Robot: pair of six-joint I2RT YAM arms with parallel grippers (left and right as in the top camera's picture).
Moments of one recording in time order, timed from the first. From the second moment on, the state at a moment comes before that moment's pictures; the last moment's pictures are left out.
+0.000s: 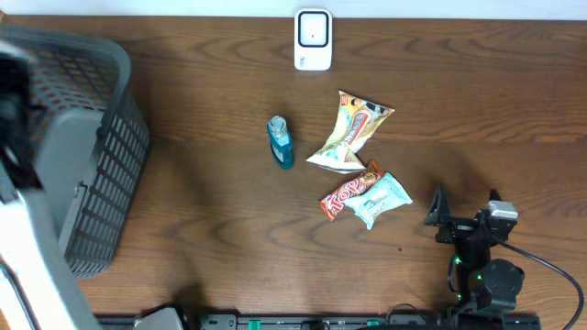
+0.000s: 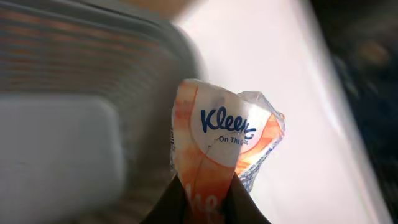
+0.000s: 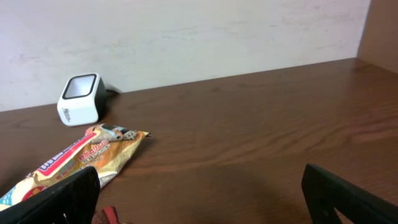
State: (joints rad) left arm 0.38 1.32 1.74 -0.91 -0.05 -0.91; right arm -0.12 0.01 0.01 -0.07 -0.06 0.15
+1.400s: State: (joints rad) left arm -0.65 1.73 1.10 -0.84 -0.07 -1.34; right arm -0.12 0.01 0.01 -0.07 -0.06 0.15
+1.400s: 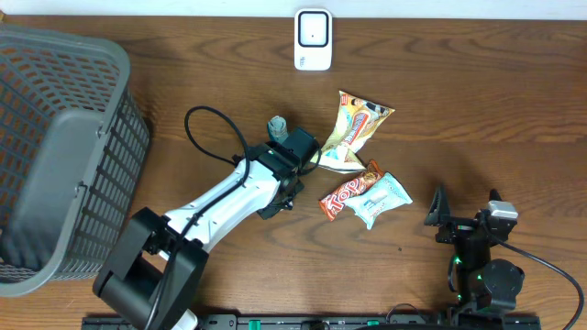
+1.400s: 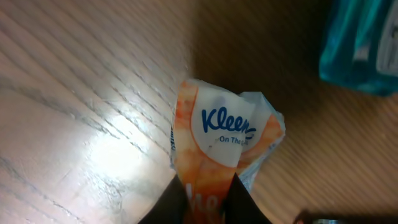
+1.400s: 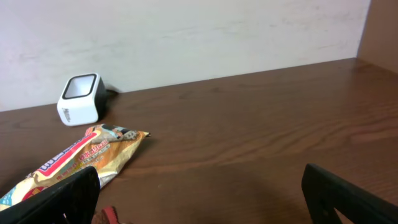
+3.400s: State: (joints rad) left arm -0.31 0.48 1.13 -0.50 -0.11 0.15; right arm -0.12 0.01 0.01 -0.07 -0.06 0.15
